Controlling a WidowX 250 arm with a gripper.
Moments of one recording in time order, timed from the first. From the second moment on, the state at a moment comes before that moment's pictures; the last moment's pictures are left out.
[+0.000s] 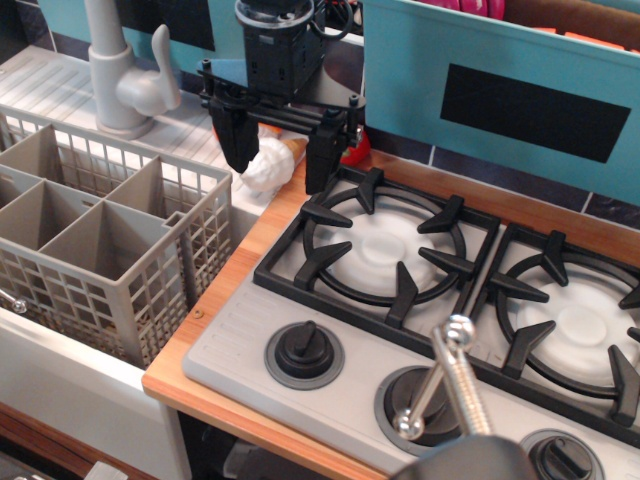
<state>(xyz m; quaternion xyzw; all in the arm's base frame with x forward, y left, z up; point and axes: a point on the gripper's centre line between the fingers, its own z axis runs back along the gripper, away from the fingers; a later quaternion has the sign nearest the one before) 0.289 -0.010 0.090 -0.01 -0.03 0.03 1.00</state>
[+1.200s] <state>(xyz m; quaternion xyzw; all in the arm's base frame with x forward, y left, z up) 0.299 0.097 0.035 -0.01 -0.04 0.01 1.00</state>
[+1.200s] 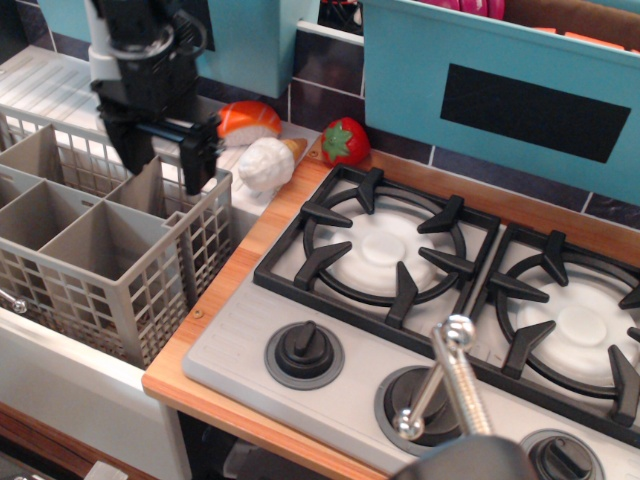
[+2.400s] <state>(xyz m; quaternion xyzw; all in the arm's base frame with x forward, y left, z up) 0.296 0.110 -0.004 0.02 -0.02 0.01 1.00</state>
